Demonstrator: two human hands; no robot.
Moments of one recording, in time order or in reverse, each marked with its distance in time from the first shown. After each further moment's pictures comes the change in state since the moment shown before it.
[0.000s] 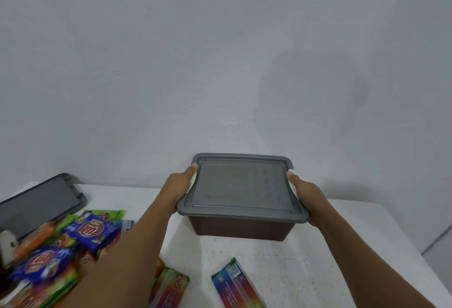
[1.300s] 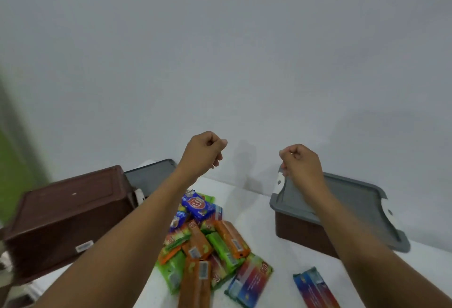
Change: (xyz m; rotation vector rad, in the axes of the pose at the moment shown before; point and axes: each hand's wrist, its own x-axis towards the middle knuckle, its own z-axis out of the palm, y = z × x) left_hand -0.113 0.028 -0.195 0.014 0.250 0.558; right_hand -0.128 -0.093 0.199 -0.082 -0.156 -0.663
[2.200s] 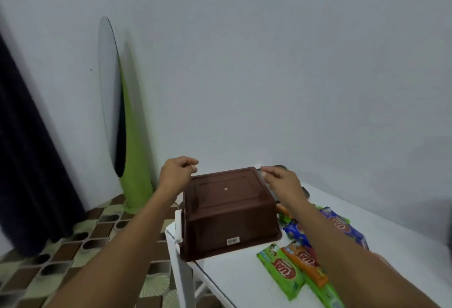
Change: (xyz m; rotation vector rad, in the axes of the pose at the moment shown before) left_hand -0.071 -0.172 -0.390 0.145 0.472 -0.332; right_hand -0.088 -0.046 0.389 0.086 -0.493 0.030
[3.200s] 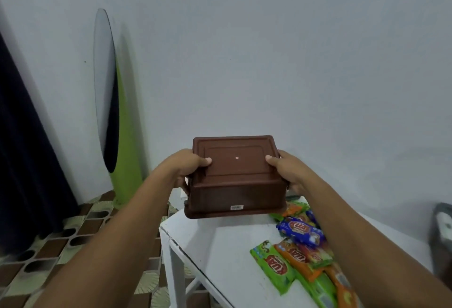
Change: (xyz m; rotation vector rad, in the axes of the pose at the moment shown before) left_hand -0.008 0.061 -0.001 -0.007 -0.385 -0.338; right_hand 0.029 -0.044 -0.027 0.005 -0.174 0.229
